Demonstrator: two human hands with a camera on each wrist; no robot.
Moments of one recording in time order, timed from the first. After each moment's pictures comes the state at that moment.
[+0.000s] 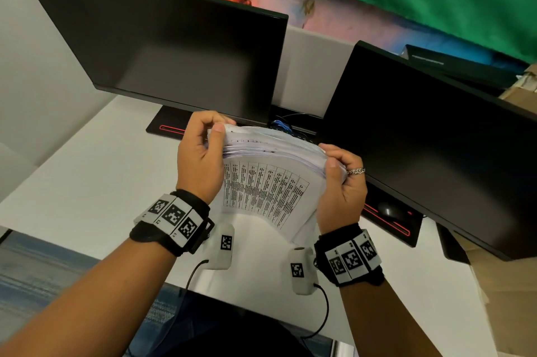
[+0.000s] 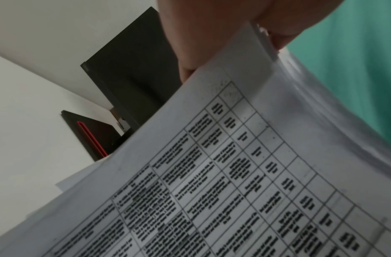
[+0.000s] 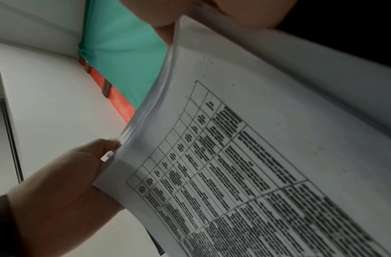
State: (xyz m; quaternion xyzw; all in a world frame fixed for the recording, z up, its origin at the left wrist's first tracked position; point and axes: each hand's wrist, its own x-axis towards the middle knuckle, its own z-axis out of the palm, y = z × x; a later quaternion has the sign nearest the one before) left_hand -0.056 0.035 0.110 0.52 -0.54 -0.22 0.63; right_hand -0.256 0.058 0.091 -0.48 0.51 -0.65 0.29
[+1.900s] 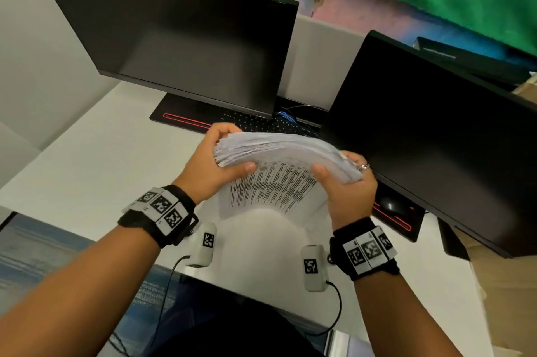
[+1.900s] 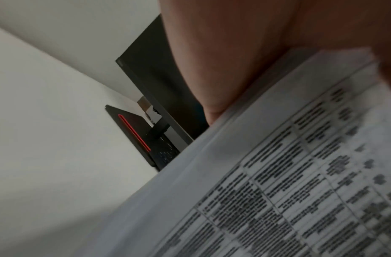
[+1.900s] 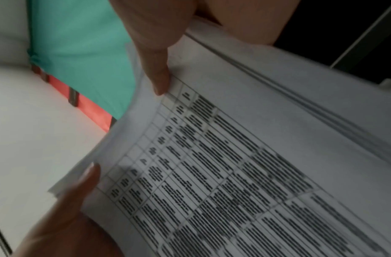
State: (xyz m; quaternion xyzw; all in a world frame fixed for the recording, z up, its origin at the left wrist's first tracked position) left_hand -0.029 0.045 0.079 0.47 -0.60 -0.43 0.48; right_hand -0.274 0.065 0.093 -0.43 0.54 -0.60 0.39
